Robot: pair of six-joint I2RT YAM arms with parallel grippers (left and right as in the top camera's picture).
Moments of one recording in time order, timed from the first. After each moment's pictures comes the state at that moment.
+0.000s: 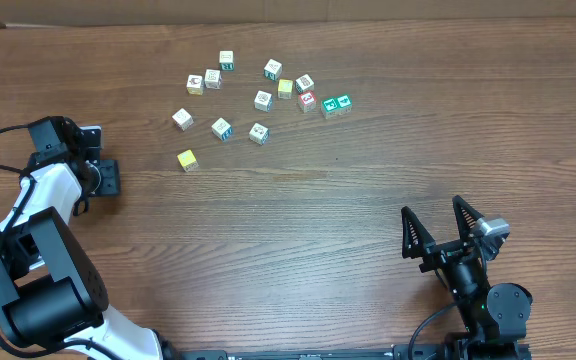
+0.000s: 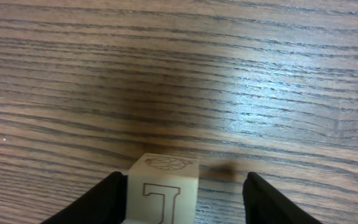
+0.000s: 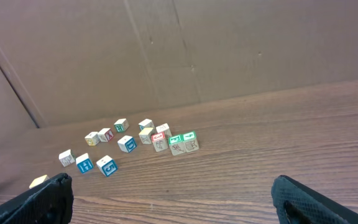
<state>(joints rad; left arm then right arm) 0.42 1.84 1.09 -0.42 0.00 0.30 0.02 0.01 0.02 -0.01 -0.26 0.29</state>
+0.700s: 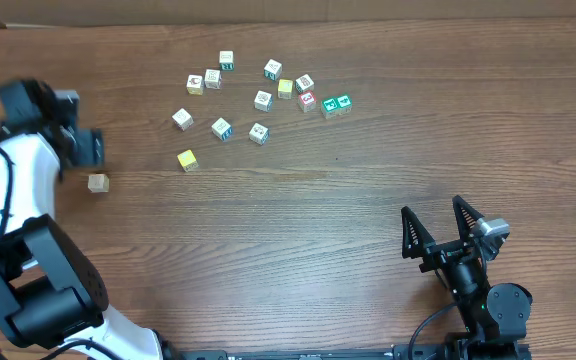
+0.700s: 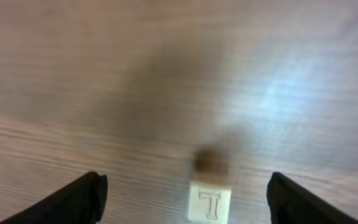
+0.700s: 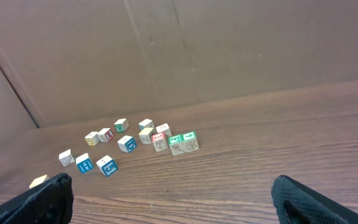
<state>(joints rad) 0.41 1.84 1.43 -0.68 -0.02 0.32 0.02 0.01 0.02 -0.01 -0.26 0.29</state>
